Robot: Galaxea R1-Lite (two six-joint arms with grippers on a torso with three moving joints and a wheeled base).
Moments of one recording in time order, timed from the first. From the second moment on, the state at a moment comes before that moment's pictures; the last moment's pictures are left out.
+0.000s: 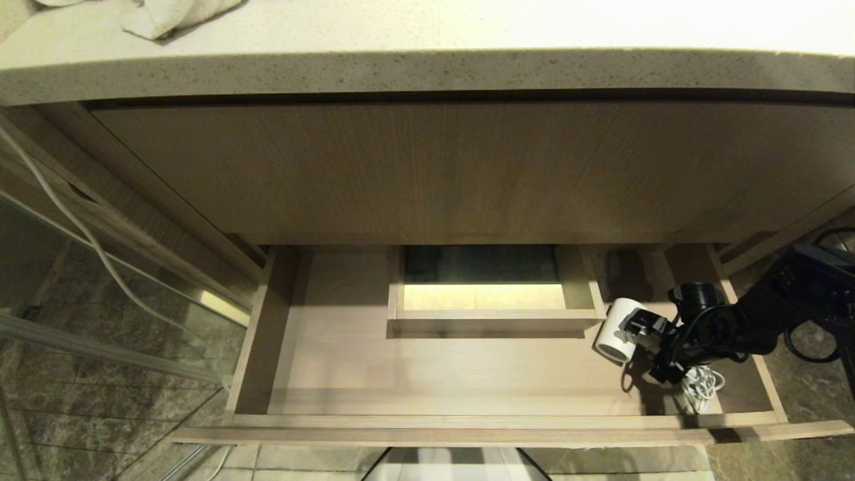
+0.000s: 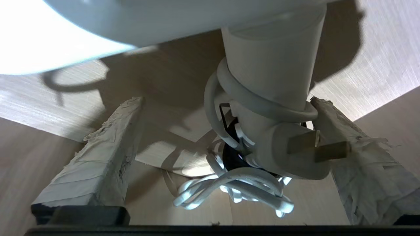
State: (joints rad) left arm 0.00 0.00 0.00 0.00 0.00 0.00; right arm -0.21 2.57 -1.28 -0.26 -0.08 -0.91
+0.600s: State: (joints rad) left arm 0.00 0.00 0.00 0.00 0.00 0.00; right arm -0.25 2.55 -1.29 -0.25 -0.03 -0.95
